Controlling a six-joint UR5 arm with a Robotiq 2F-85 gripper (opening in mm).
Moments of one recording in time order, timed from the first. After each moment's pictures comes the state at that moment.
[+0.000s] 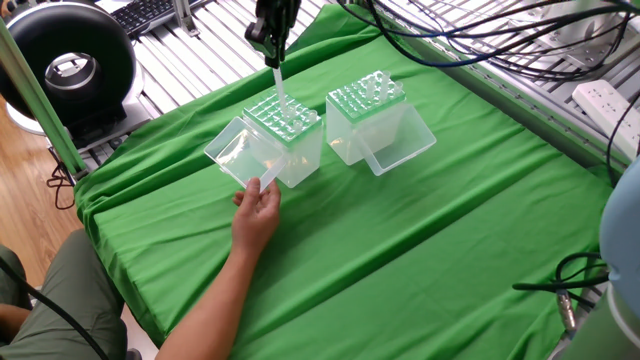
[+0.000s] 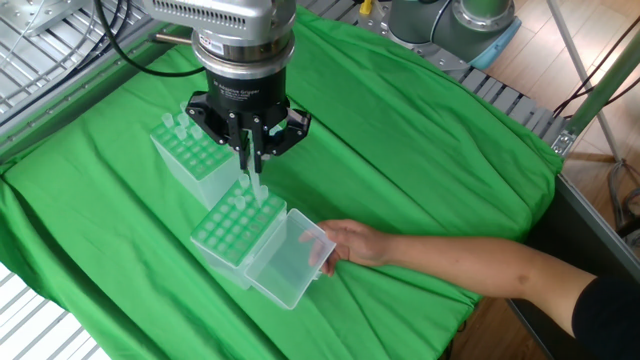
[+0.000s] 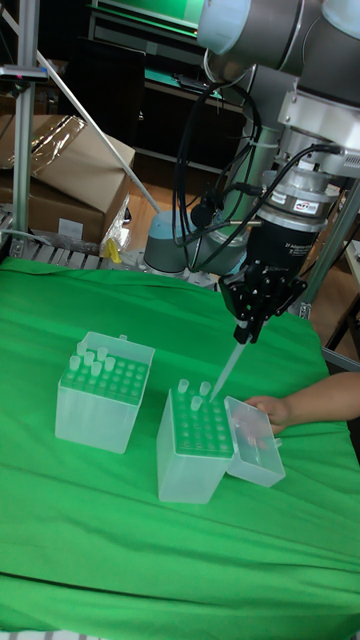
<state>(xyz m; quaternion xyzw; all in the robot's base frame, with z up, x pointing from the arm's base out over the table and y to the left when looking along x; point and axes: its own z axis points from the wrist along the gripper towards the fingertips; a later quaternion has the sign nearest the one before) 0.578 0.084 0.268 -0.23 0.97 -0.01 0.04</state>
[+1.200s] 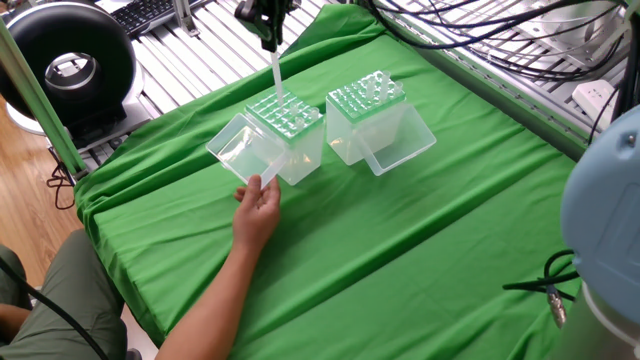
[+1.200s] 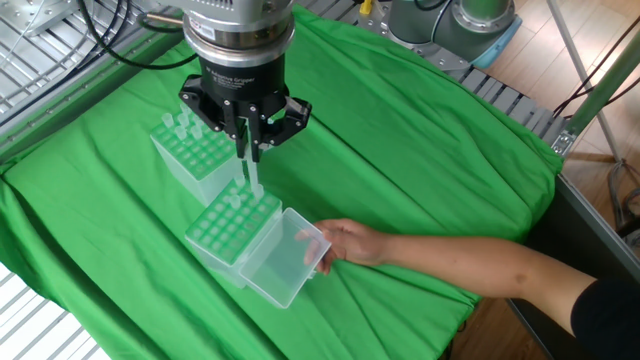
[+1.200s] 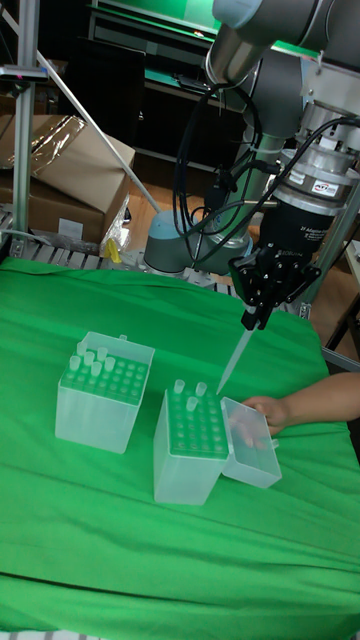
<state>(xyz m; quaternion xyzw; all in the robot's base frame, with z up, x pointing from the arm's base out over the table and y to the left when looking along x) 0.591 0.090 0.298 -0.21 0.98 -0.01 0.03</state>
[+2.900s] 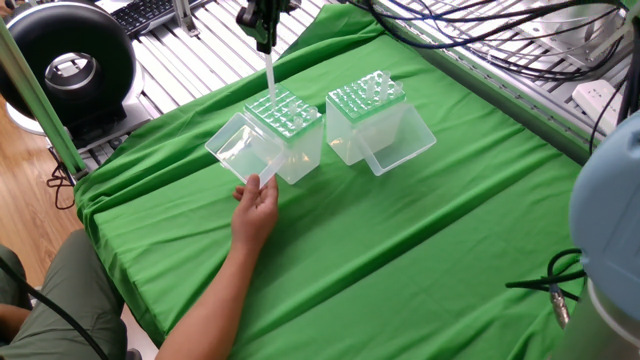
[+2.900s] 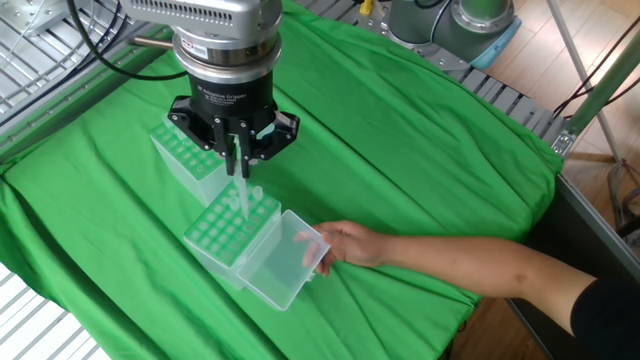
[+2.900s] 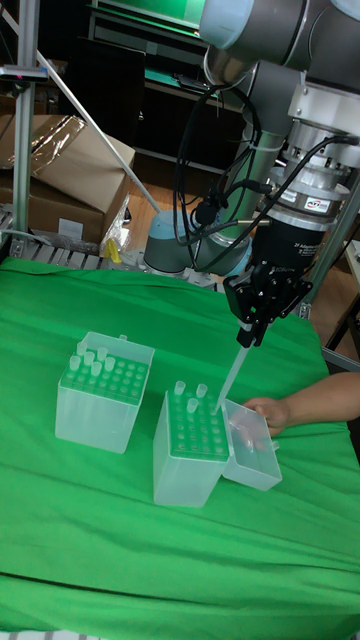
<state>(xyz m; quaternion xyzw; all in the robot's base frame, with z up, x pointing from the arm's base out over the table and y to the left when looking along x) 0.606 0.091 0.279 -0.25 0.97 -0.01 0.06</state>
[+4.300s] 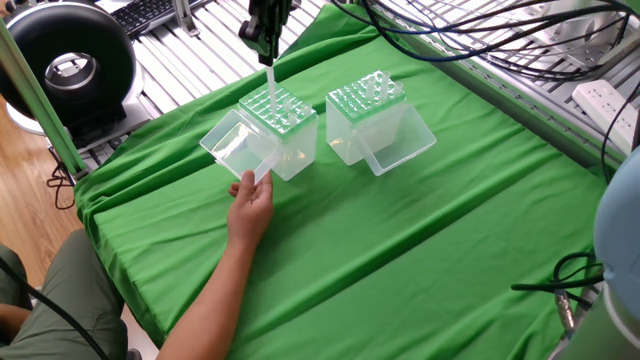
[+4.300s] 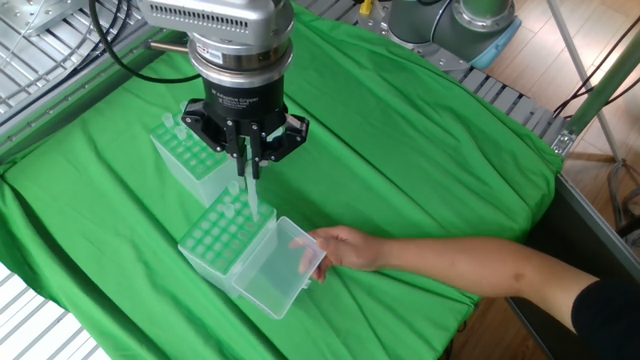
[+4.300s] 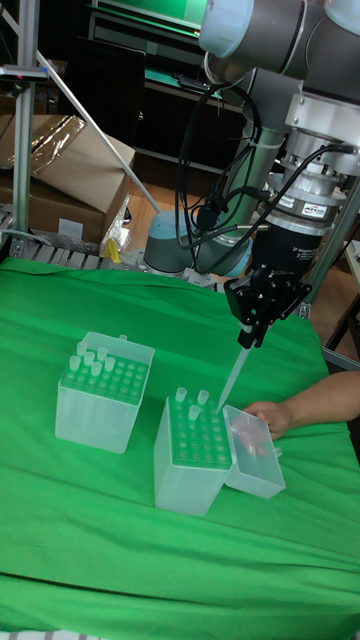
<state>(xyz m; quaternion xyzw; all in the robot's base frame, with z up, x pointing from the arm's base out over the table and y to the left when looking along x) 0.595 0.096 0.270 -0.25 0.97 0.00 0.06</state>
